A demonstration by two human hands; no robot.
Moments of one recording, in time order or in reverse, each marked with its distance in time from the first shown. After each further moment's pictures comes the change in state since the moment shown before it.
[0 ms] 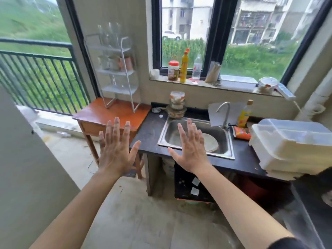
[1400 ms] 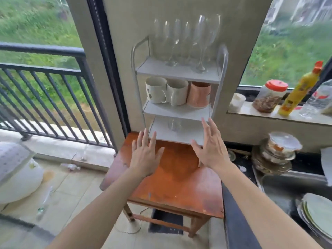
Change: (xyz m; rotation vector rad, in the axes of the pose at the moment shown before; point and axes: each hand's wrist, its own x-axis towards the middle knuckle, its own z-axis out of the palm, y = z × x) left_hand 0.572 -0.487 0.252 0.002 -0.325 0.049; right_hand 0.650 -0.211 0.315 0.191 0.043 0.240
